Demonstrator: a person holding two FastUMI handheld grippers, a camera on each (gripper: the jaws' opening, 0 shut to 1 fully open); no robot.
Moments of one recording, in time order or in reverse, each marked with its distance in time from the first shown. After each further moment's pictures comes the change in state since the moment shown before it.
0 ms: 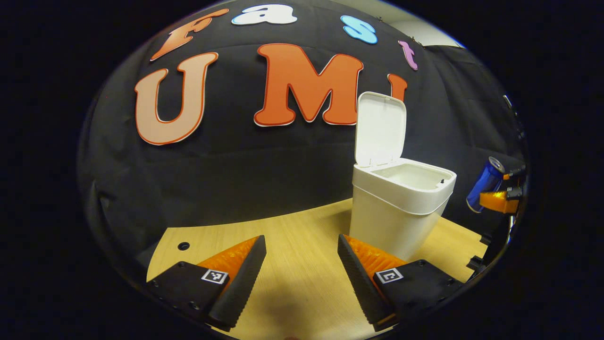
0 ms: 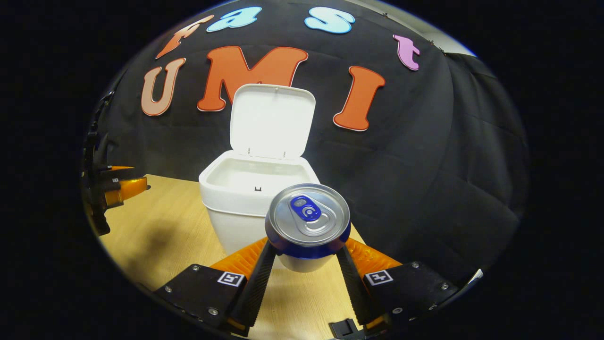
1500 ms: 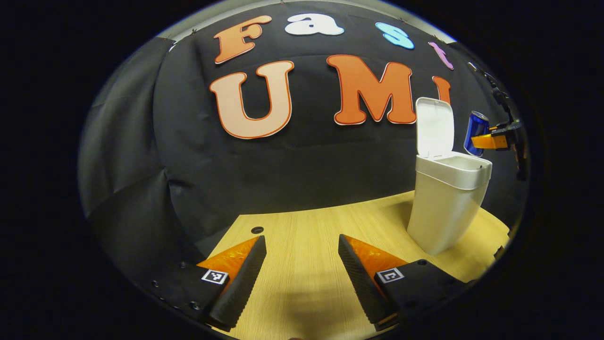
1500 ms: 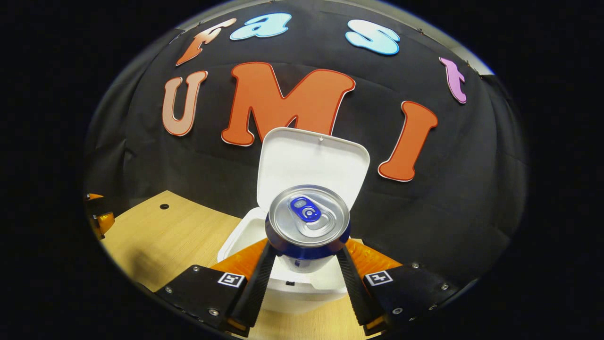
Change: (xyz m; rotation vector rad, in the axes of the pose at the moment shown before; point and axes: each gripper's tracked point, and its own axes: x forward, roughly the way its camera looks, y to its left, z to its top) left arm -0.114 0.107 -0.037 -0.014 0.009 0.362; right arm 0.074 0.062 0.115 -0.094 -0.168 0.189
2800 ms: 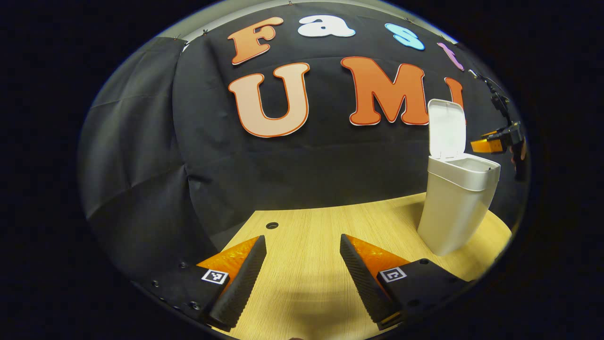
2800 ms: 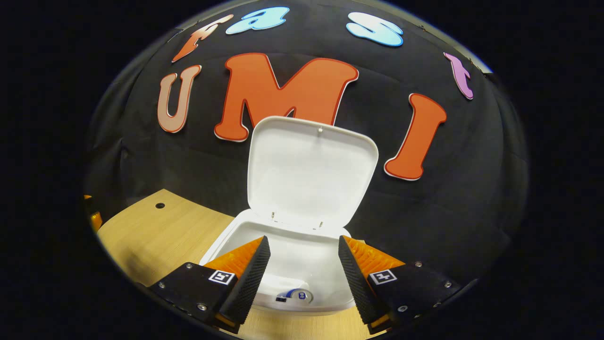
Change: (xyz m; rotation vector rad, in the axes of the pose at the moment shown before) left arm -0.024 0.010 -0.003 -0.027 0.011 0.099; right arm 0.036 -0.014 0.017 -0.005 -0.017 0.012
